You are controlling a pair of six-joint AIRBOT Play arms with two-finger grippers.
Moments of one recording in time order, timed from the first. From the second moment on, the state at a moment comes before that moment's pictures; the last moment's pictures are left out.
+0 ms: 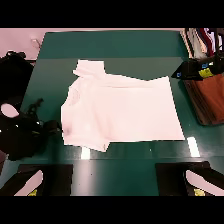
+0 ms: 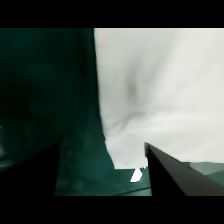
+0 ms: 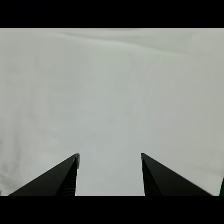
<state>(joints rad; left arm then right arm) 0.18 -0.92 0.56 1.14 -1.24 -1.45 -0.02 -1.12 1.46 -1.20 1.43 1.53</state>
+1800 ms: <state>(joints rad) 0.09 -0.90 0.69 0.91 -1.20 -1.35 -0.67 -0.98 0.49 -1.10 1.30 1.48</state>
